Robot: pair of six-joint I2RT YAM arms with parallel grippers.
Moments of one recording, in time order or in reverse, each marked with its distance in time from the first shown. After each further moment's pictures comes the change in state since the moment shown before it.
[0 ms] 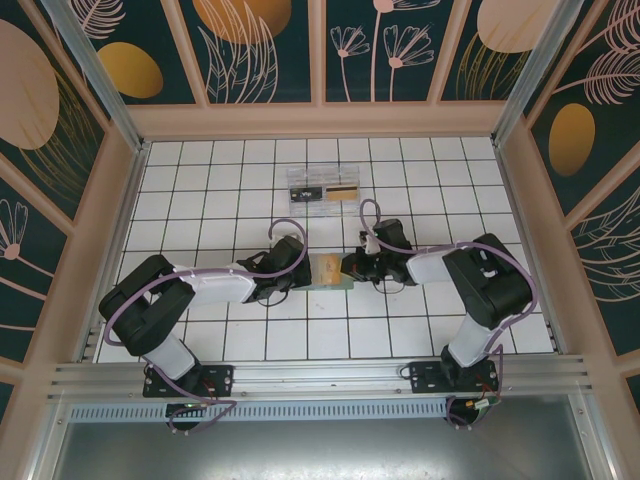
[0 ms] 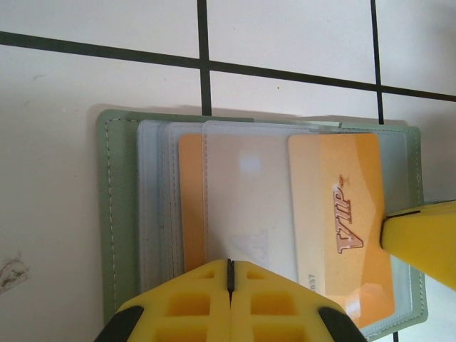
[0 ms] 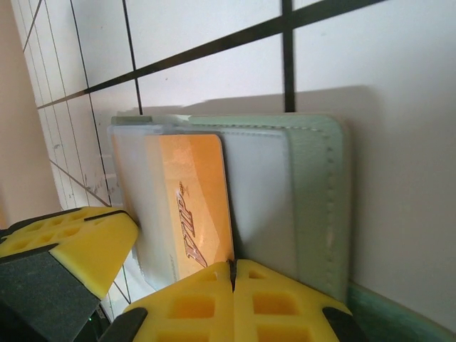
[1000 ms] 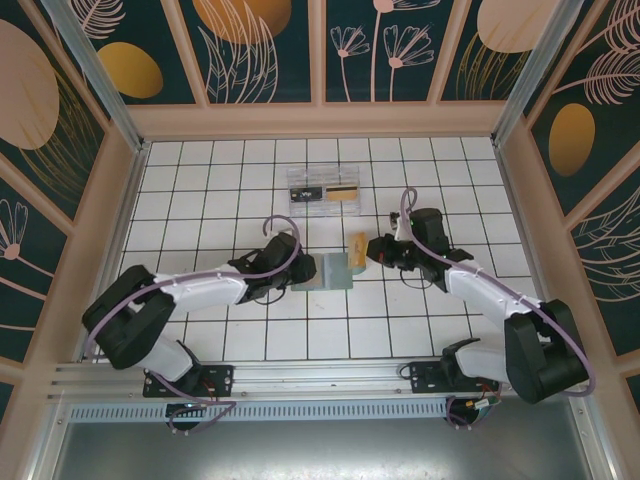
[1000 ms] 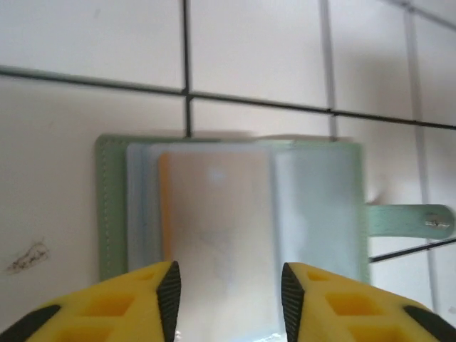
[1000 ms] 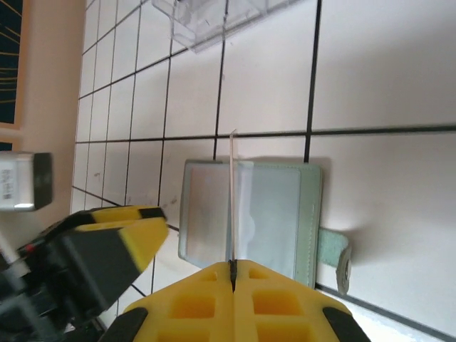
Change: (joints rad) left arm 0.001 -0.142 0.000 -0.053 -0.014 -0.021; right arm -0.132 -0.468 0.012 -0.347 0.086 -0.207
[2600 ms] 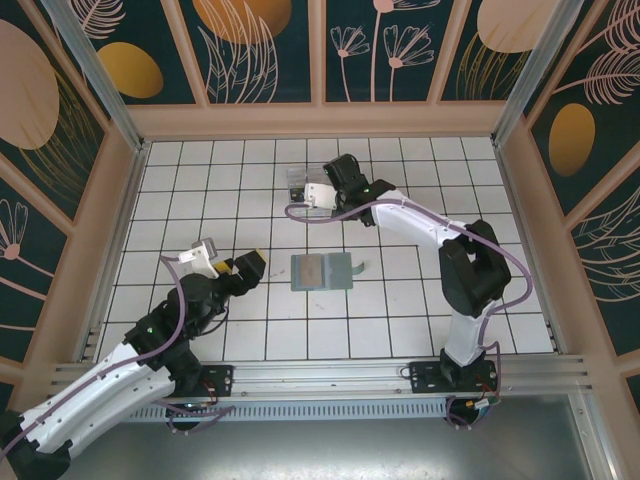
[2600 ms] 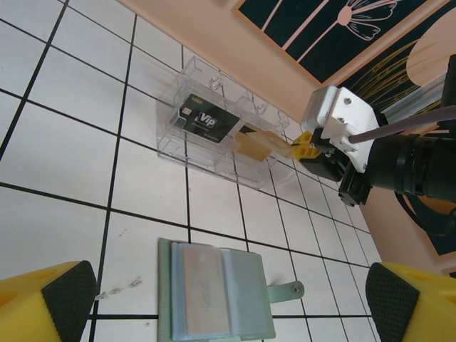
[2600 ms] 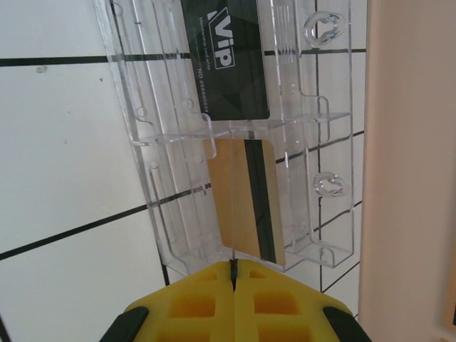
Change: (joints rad) left arm 0.000 -1.020 -0.307 -0.213 -0.282 -0.001; right arm 0.283 0.616 0.821 -0.350 0.770 -1.663
